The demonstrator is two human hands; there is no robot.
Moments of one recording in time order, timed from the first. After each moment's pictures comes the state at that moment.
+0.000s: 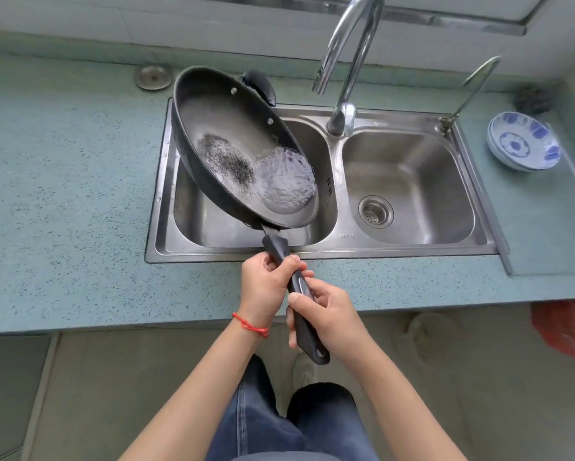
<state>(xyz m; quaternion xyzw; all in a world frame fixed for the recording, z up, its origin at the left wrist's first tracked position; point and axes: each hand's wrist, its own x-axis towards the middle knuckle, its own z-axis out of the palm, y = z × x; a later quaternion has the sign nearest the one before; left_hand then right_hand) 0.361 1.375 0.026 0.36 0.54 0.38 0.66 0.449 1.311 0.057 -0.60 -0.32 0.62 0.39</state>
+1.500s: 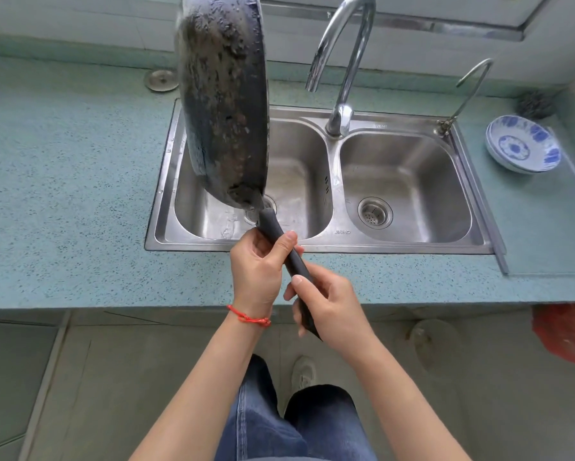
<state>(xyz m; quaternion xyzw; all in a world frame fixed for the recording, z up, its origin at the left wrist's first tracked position) 0.373 1.355 0.054 0.36 0.51 0.50 0.60 0.462 1.293 0.072 -0.59 -0.41 0.56 0.42</state>
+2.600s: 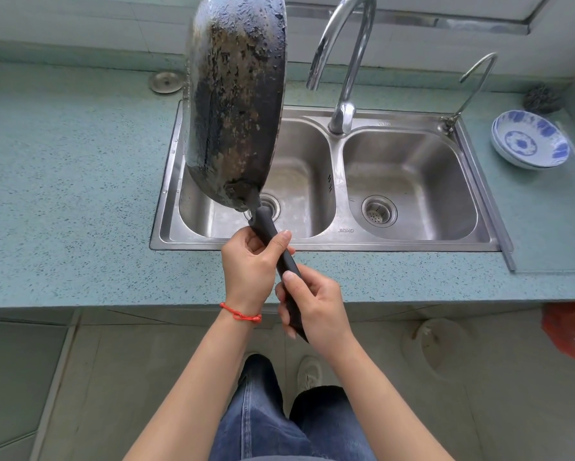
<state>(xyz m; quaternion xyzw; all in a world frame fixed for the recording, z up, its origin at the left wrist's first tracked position) 0.364 1.357 0.056 0.40 0.55 0.49 0.54 0.442 1.293 0.050 -0.54 -0.34 0.59 0.49</state>
